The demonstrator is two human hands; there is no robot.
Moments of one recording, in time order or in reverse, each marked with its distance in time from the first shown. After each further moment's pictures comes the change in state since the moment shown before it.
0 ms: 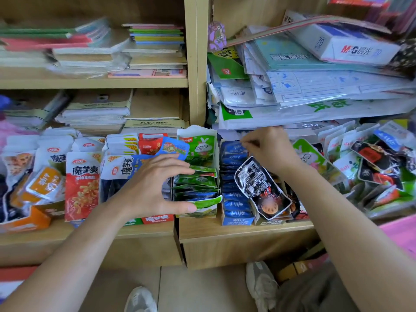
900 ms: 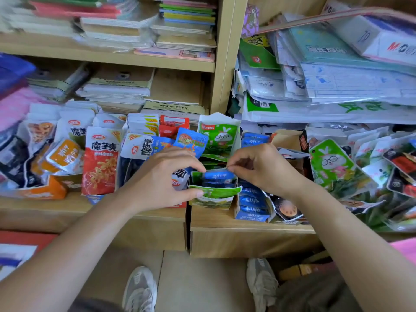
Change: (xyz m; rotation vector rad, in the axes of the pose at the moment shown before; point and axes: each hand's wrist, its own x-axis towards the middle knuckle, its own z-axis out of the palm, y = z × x) left_hand -0.021 -0.002 0.004 -0.062 0.183 0.121; right_hand -0.022 -0.058 0.023 0.370 -0.385 -0.073
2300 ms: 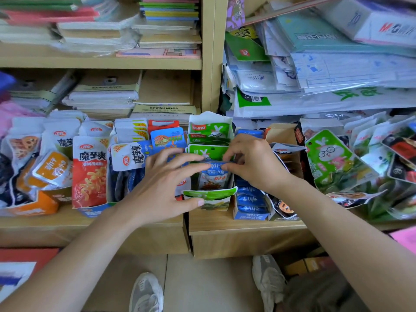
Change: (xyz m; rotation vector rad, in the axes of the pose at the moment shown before) left_hand 0.002 0.003 0.016 0.265 -0.160 -0.097; right_hand 0.010 0.019 0.016 -0.065 0.160 0.039
